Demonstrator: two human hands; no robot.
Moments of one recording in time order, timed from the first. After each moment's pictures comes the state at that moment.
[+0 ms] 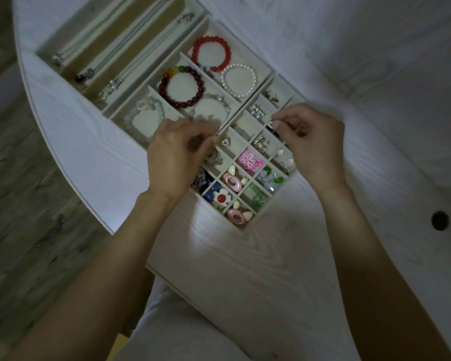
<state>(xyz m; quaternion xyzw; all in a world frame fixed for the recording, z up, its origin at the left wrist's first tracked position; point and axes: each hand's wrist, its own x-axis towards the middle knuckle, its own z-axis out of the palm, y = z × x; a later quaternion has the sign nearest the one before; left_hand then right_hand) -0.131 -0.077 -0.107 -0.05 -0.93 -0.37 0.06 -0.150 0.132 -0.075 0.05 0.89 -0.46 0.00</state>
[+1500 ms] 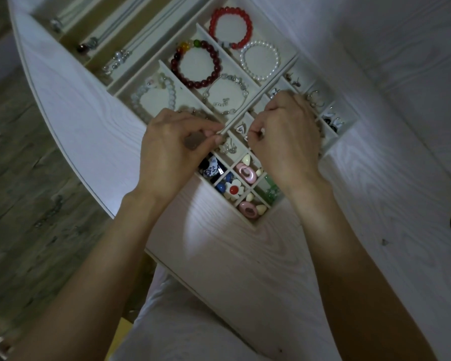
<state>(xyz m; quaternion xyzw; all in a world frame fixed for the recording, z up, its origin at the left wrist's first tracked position) -0.118 -0.102 -0.109 -0.06 -0.91 -0.41 0.02 -0.142 0.066 -0.074 -0.06 0.99 -0.11 0.04</state>
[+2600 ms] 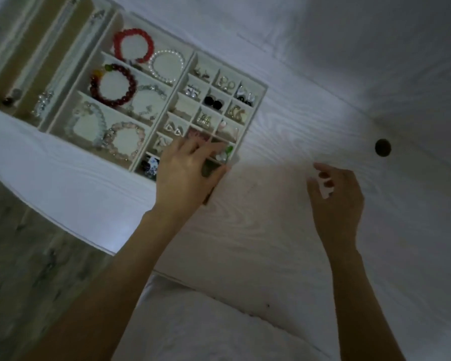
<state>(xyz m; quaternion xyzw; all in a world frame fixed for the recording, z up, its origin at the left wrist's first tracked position) -0.084 -0.015 -0.095 -0.22 -0.93 -0.29 -0.02 0.022 0.207 -0.078 0.30 0.92 -0.24 -0.08</state>
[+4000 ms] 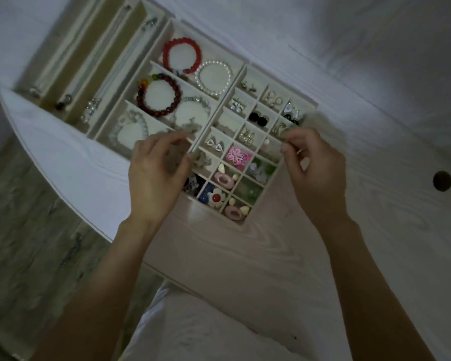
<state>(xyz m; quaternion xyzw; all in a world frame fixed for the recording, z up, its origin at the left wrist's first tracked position) -0.111 -0.091 -0.097 -0.05 -0.93 -0.35 0.01 -0.083 0.142 -0.073 0.08 0.92 -0.37 -0.07</state>
